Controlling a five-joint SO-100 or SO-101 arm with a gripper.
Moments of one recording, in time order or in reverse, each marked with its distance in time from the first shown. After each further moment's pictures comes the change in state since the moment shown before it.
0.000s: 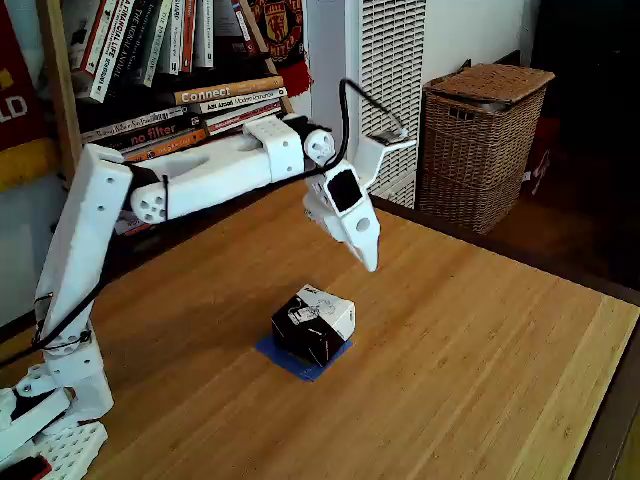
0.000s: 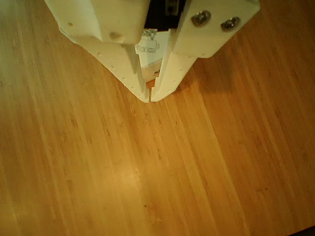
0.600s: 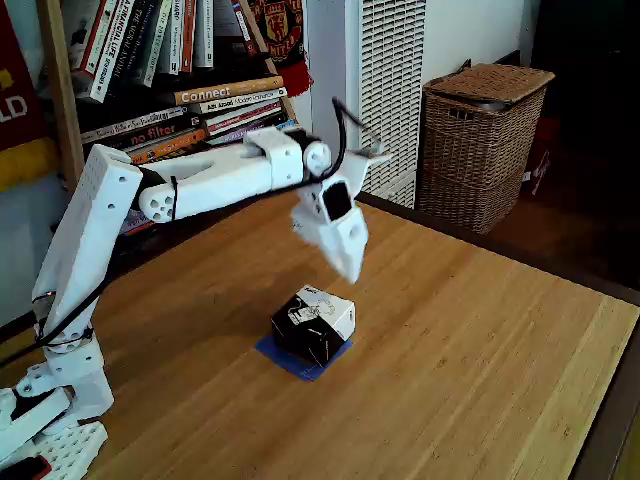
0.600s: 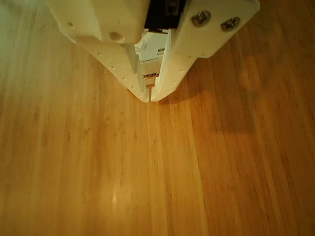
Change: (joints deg) arm -3.1 -2.0 5.4 1.4 -9.1
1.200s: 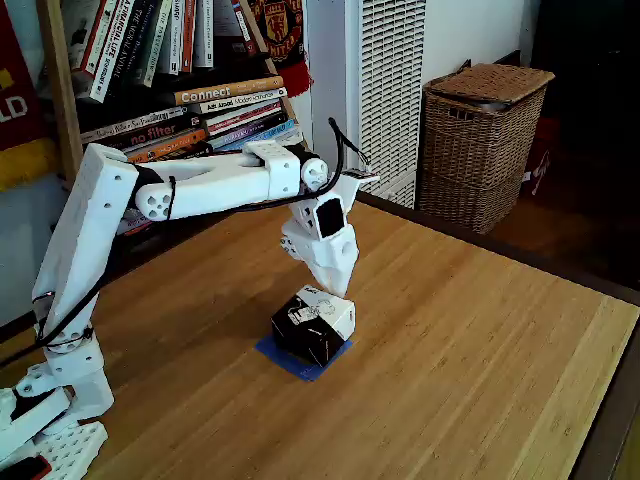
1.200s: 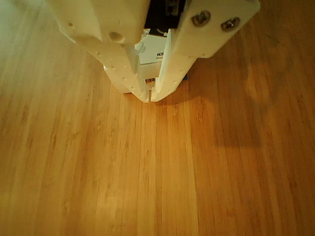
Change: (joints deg) arm 0.3 1.5 5.4 -2.0 -4.4
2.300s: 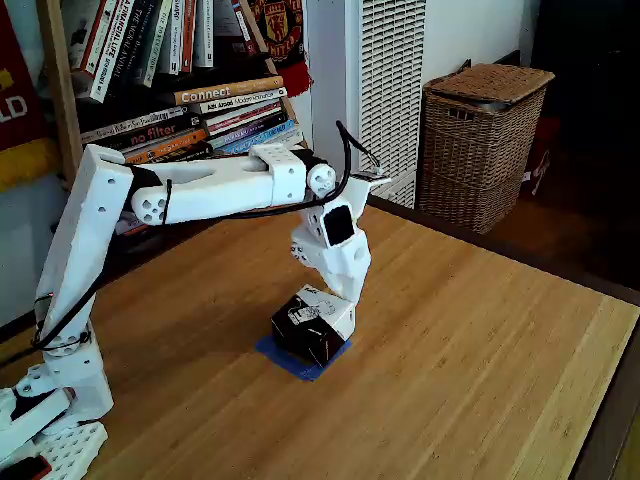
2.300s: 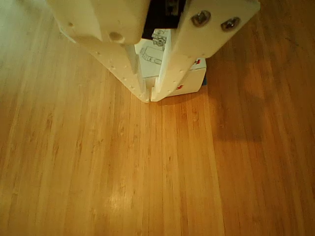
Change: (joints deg) arm 4.1 2.1 2.2 -0.8 -3.5
